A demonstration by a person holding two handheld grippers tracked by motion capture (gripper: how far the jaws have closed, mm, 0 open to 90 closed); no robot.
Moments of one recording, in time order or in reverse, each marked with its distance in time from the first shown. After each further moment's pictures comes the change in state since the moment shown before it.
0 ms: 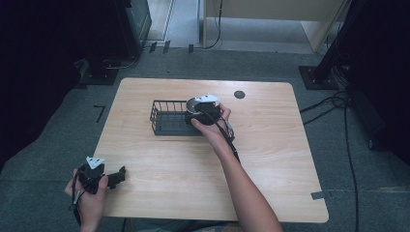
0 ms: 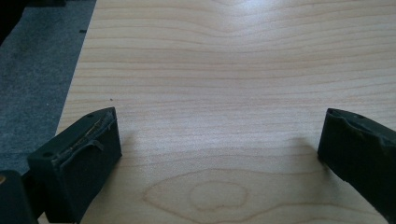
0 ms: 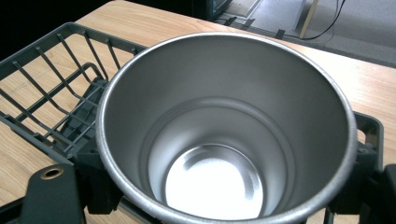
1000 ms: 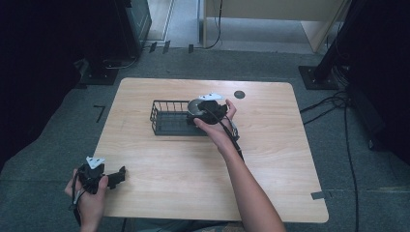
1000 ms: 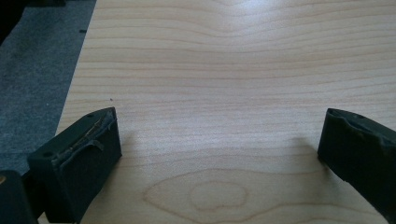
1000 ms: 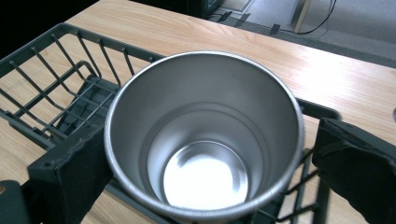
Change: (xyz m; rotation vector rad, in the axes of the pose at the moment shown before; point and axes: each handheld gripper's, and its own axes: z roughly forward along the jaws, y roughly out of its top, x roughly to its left) left arm 0.000 0.000 0.000 0.000 0.000 -0.001; right arm -0.008 0.005 -0.014 0.022 -0.015 0.003
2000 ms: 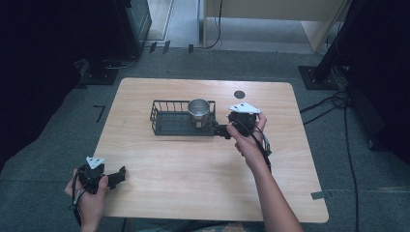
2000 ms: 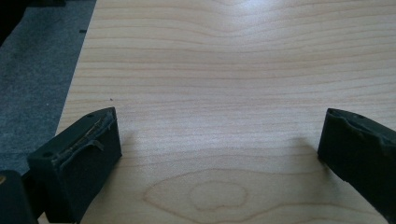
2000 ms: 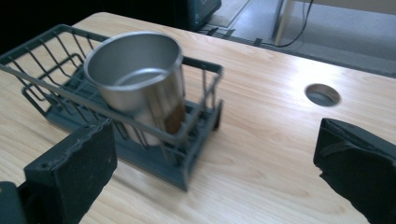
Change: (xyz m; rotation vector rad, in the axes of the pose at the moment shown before) left arm 0.000 0.000 0.000 0.000 -0.001 0.001; right arm -0.051 -0.034 -0.087 -0.078 -0.023 0.012
